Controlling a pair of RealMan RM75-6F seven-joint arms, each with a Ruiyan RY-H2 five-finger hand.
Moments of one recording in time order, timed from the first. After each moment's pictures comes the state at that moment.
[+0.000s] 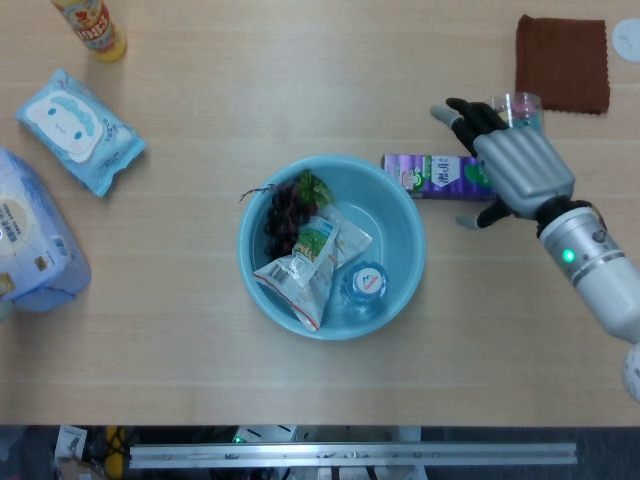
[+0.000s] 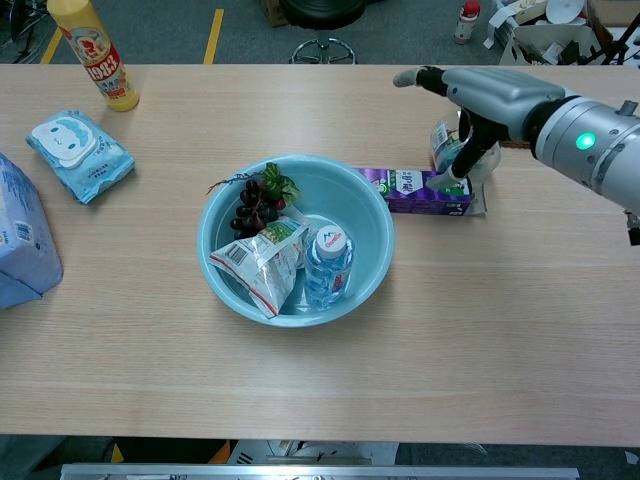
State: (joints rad) left arm -0.05 -0.93 0.02 -1.81 1.57 1.47 -0.13; right arm 0.80 -1.25 0.14 -1.95 -0.74 0.99 -0.49
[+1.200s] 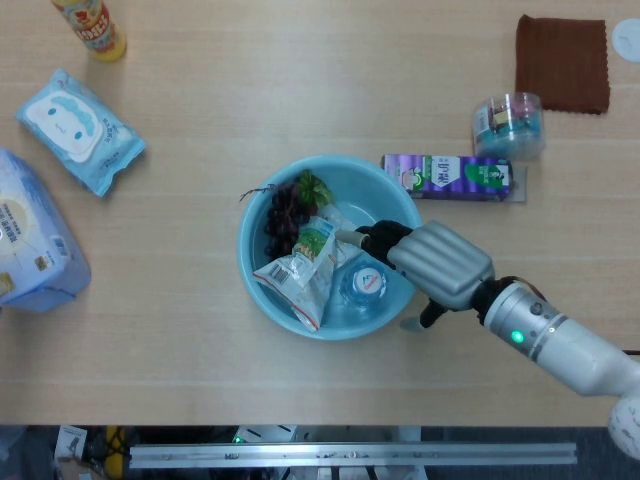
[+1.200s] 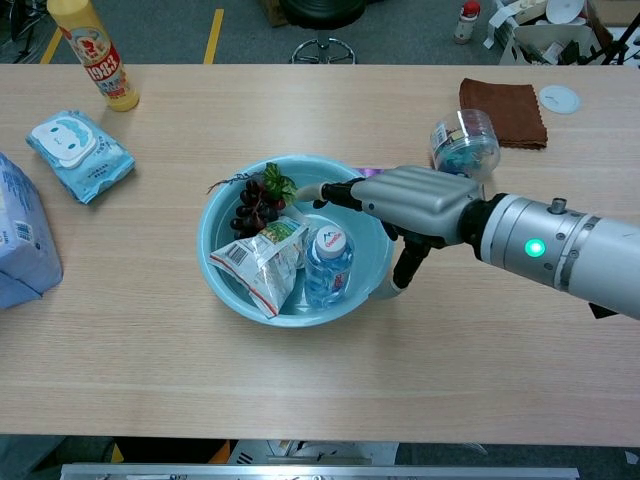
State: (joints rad) left arm -0.02 -0.91 0.03 -1.81 1.56 1.50 -0.15; right arm 0.82 -1.35 0.01 -2.01 -1.02 0.86 -0.48
